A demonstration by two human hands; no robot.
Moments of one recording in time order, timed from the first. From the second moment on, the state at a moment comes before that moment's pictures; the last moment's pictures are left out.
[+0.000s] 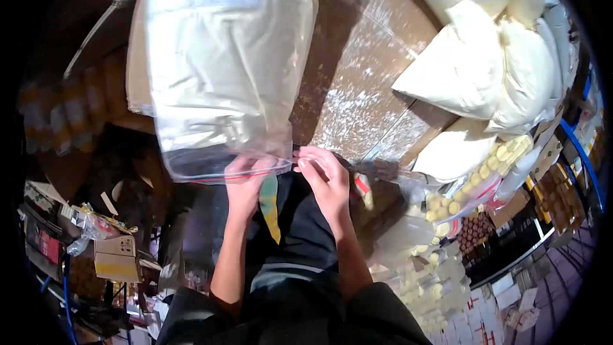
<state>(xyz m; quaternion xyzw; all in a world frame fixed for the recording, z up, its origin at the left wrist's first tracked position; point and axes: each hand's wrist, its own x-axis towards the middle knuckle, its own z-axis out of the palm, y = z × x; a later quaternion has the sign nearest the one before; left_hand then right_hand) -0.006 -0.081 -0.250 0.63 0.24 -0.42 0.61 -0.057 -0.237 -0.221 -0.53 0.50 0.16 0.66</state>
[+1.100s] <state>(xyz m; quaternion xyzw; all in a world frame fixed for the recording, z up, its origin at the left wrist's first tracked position) -0.008 -0.093 -0.242 0.48 0.42 -0.49 0.60 -0.058 -0.216 -0.230 -0.53 0.51 0.13 0.66</state>
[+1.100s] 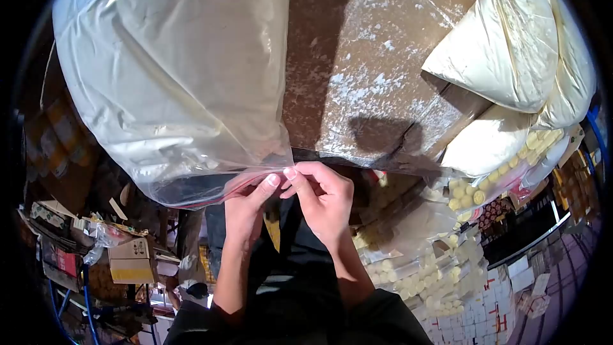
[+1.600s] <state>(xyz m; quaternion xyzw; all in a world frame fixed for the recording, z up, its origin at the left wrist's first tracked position) -0.029 -0.119 -0.241 0.54 0.43 -0.36 0.63 -0.056 -0.218 -0.229 -0.62 0.46 0.18 0.61</state>
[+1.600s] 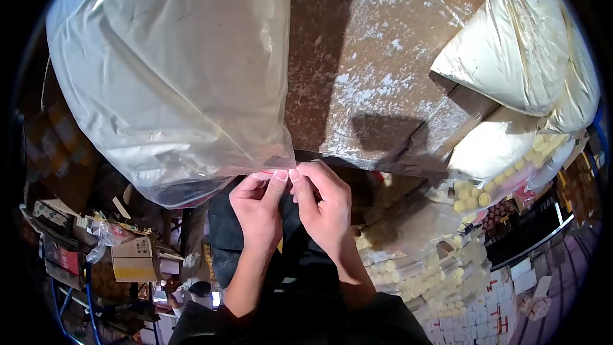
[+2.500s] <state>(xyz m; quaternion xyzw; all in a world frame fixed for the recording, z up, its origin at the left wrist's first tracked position) -0.026 -0.102 -0.253 0.43 0.46 -0.35 0.69 -0.053 -0.215 -0.242 -0.45 0.52 0.13 0.71</state>
